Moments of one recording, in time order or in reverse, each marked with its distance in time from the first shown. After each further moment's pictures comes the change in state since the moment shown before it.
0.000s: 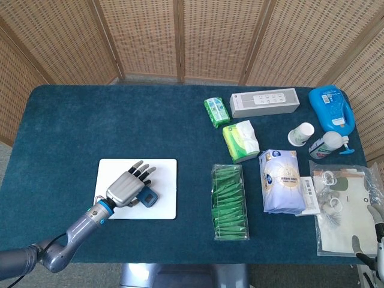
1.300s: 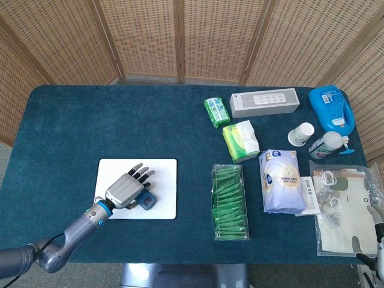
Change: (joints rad) left arm -0.015 0.033 0.013 -0.037 -0.014 -0.027 0.002; right arm -0.002 0.004 -0.001 -0.005 0.004 -0.006 -0.002
